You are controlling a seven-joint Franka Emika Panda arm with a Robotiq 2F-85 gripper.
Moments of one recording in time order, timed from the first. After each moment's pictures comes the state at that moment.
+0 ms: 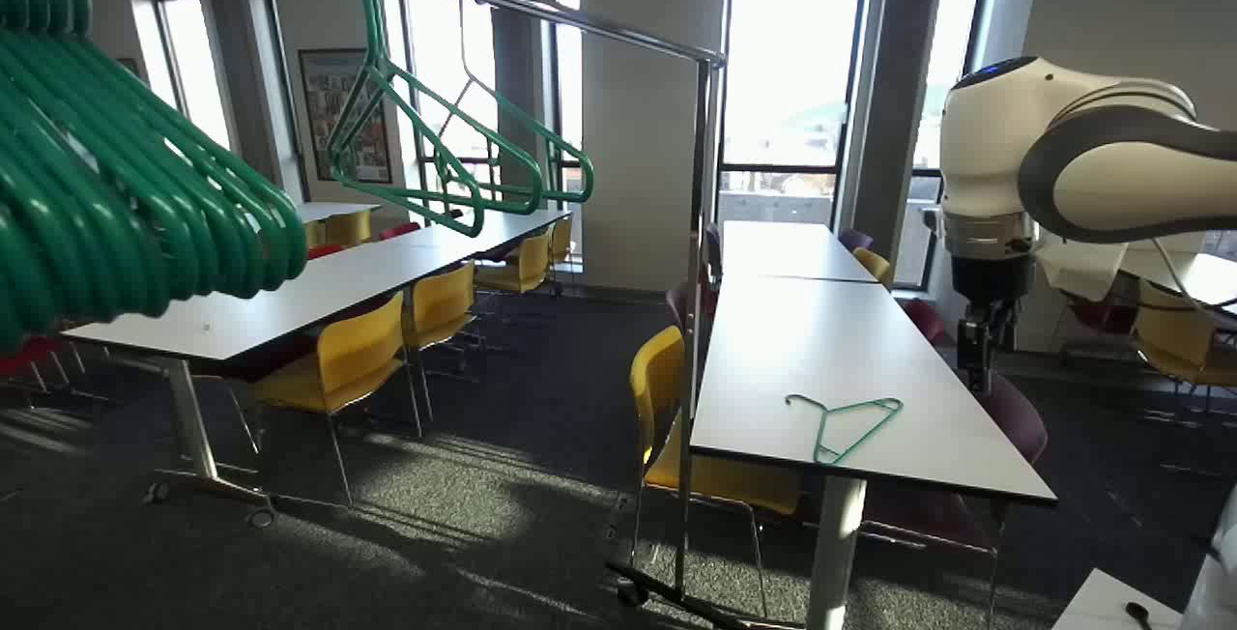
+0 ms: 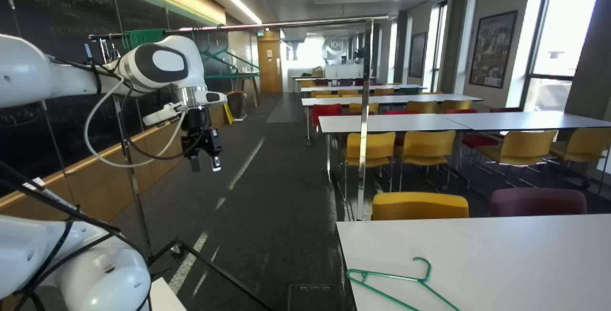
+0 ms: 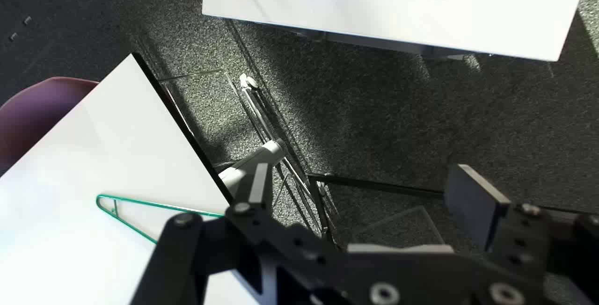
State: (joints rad) arm 0.06 -0.85 0.25 -2.41 -0.08 1.46 0.08
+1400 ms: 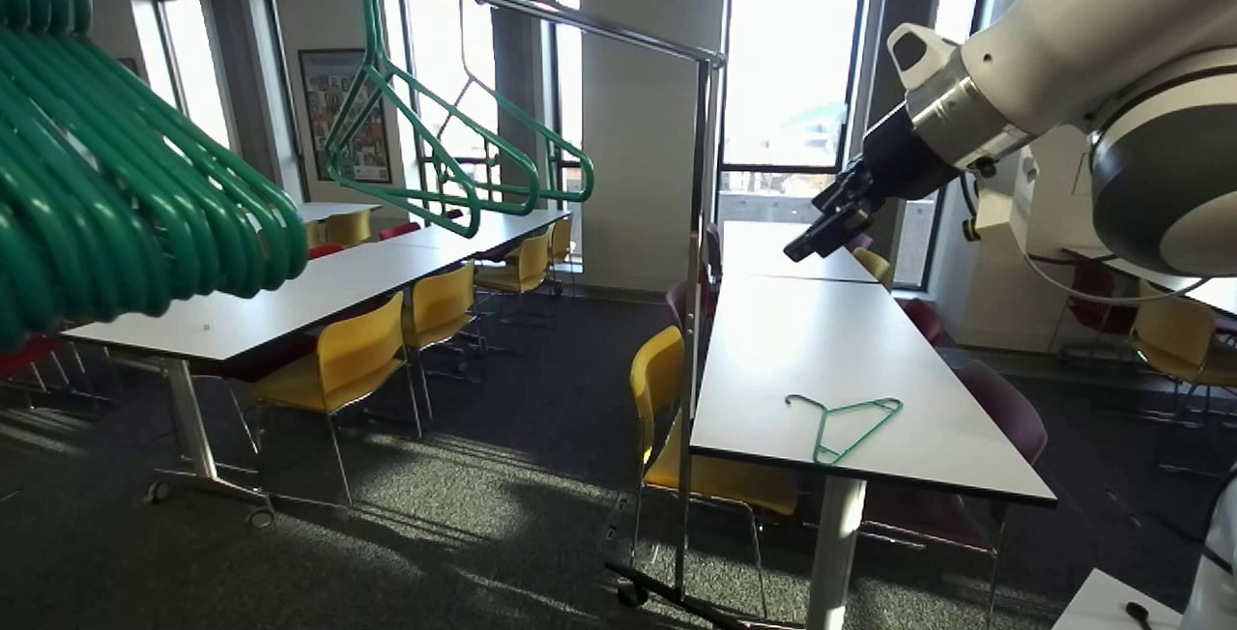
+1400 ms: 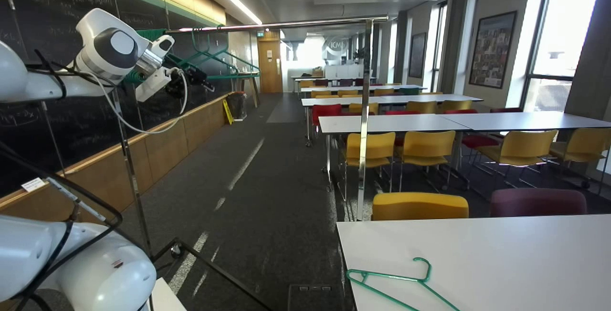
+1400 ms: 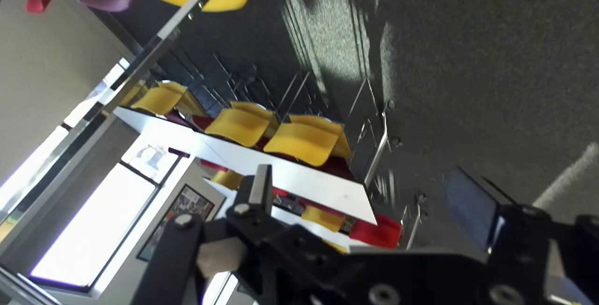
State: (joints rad) arm 0.18 -0.82 0.45 -2.27 -0.26 2.25 0.16
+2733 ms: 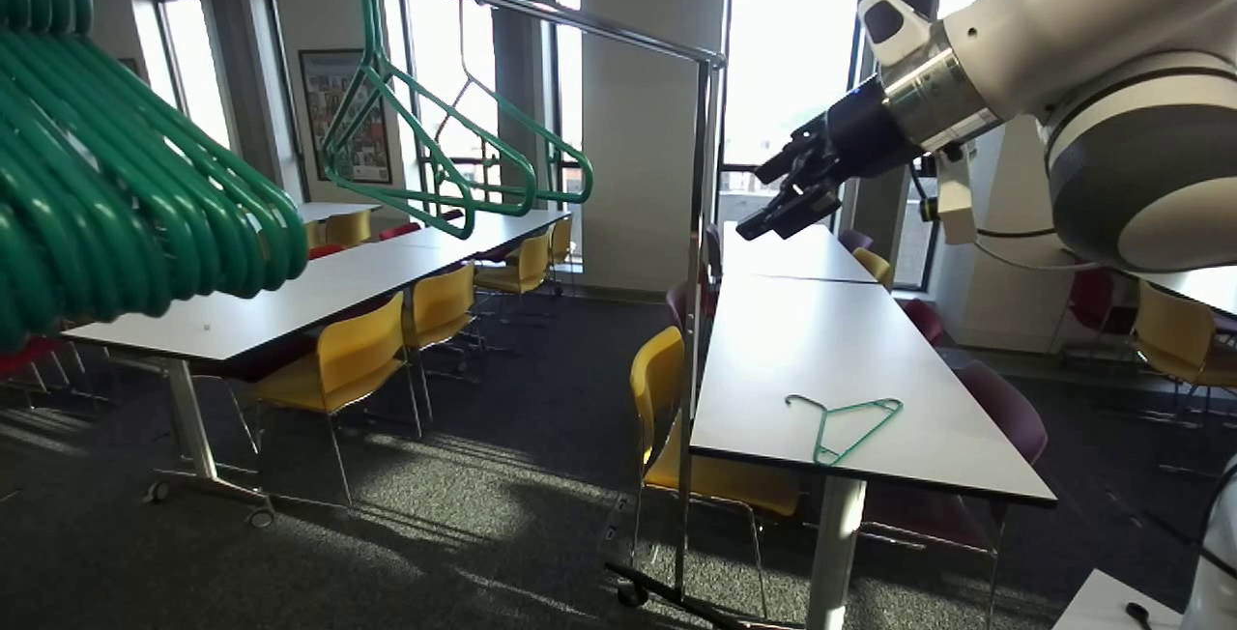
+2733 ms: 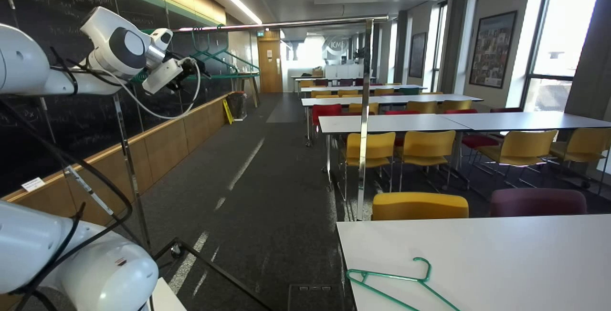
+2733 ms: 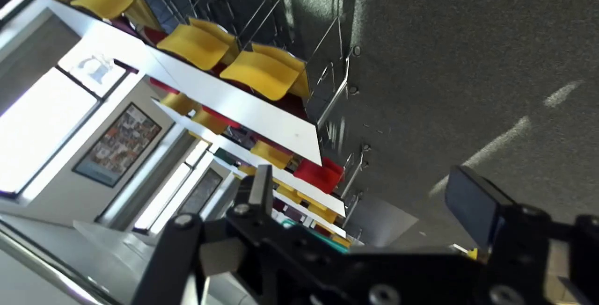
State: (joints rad) arm 0.23 -0.71 0.44 -2.22 -0.29 2.46 0.01
